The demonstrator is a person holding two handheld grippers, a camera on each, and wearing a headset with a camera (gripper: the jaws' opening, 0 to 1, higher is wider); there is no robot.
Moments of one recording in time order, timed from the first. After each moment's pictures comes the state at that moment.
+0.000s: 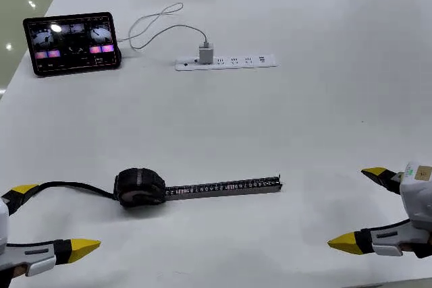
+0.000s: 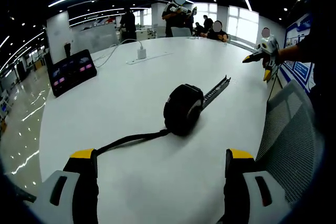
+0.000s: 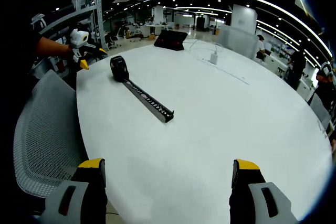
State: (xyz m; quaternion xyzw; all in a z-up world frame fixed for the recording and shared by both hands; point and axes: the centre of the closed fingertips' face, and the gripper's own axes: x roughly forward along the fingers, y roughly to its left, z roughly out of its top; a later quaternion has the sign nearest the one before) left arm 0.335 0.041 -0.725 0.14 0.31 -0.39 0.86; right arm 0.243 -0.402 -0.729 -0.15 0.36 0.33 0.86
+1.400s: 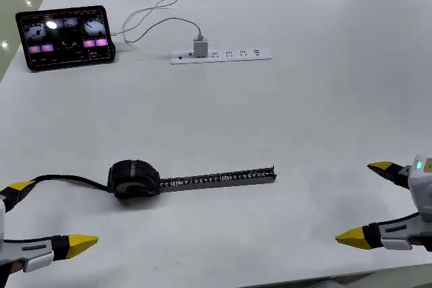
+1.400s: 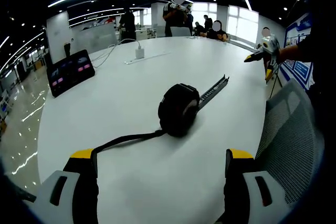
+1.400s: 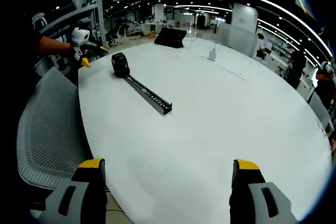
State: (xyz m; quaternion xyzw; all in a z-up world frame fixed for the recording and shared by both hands) left arm 0.330 0.032 -0.726 0.14 0.30 -0.39 0.86; right arm 0.231 -0.418 -0.728 -0.15 0.37 0.33 0.85
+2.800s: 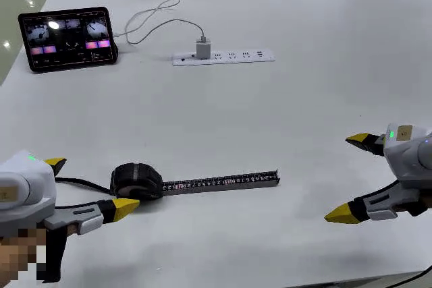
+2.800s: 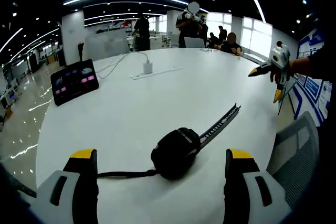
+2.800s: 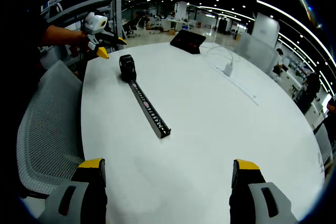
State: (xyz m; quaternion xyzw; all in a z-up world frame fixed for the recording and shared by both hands) left arm 0.370 -0.026 -0.692 0.09 0.29 -0.32 0.90; right arm 0.283 -0.389 -0.703 -0.22 0.36 0.39 0.82
